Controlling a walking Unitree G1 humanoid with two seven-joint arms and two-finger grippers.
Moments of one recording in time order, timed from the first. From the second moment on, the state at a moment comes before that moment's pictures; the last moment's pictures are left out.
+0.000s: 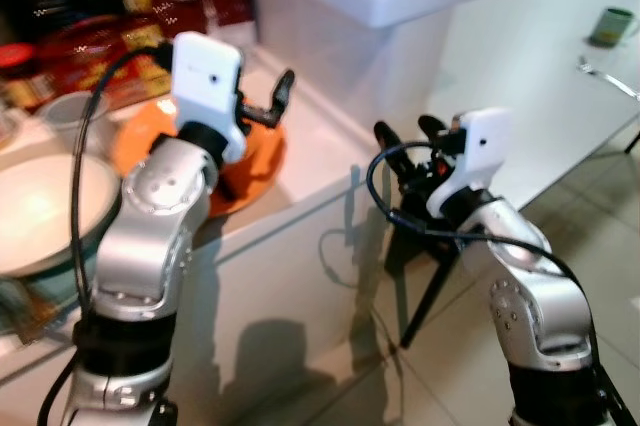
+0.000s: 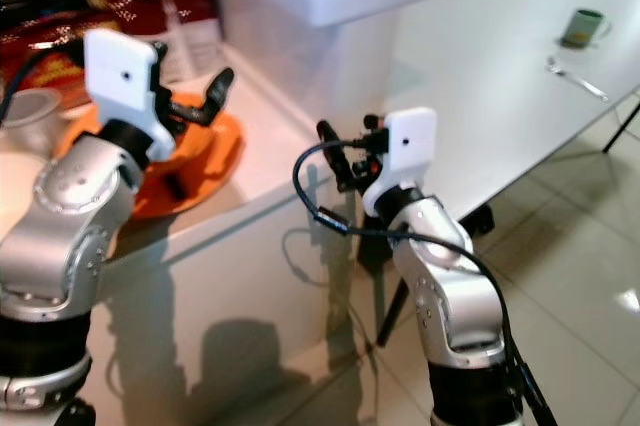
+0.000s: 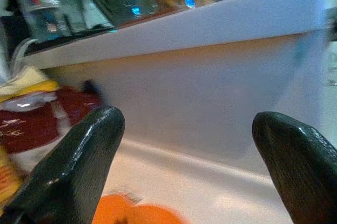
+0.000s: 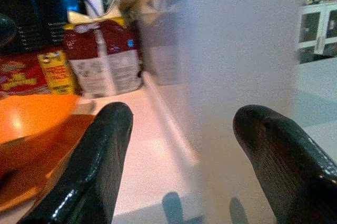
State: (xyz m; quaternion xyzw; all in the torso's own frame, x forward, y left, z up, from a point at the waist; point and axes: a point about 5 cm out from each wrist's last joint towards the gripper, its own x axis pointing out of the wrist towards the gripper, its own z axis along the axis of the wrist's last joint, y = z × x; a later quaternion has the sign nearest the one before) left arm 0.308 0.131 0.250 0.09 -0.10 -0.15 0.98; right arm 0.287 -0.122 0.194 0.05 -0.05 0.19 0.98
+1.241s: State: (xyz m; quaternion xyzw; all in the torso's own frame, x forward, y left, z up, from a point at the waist) left arm 0.386 0.189 0.269 0.11 0.26 -0.18 0.94; right arm 0.267 -0.122 0.197 -0.02 0.02 0.41 0.91
